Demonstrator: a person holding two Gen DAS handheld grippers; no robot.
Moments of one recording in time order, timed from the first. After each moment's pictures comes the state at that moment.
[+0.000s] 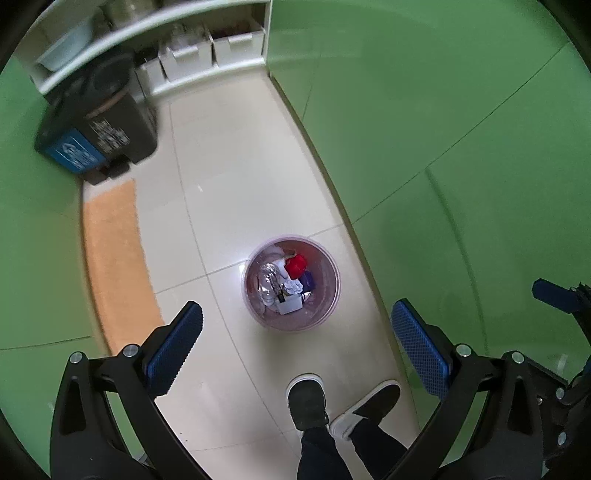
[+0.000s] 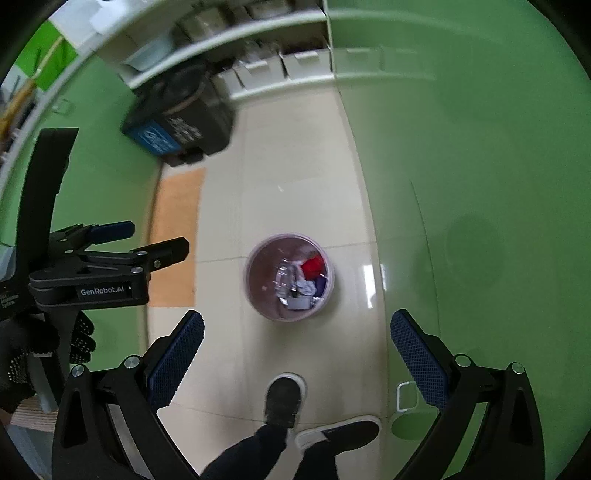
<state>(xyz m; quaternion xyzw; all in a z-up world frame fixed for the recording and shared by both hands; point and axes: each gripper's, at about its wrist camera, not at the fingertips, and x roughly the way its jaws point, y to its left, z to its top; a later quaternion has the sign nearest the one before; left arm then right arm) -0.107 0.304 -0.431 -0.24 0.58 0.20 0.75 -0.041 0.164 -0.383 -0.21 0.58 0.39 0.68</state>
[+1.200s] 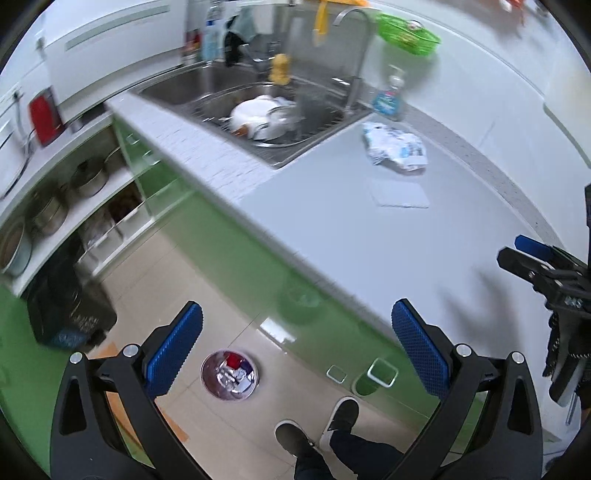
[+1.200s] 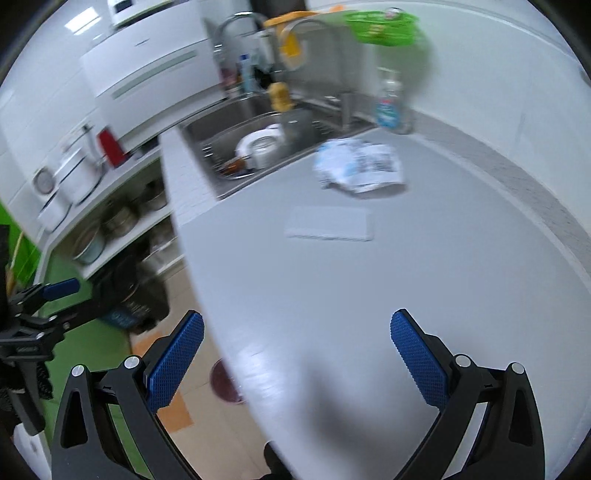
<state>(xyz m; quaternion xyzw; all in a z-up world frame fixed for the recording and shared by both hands) -0.002 0.130 -0.072 -0.08 0.47 0.01 0.88 0.033 -0.101 -0.059 -0.02 0.46 0.20 0.87</state>
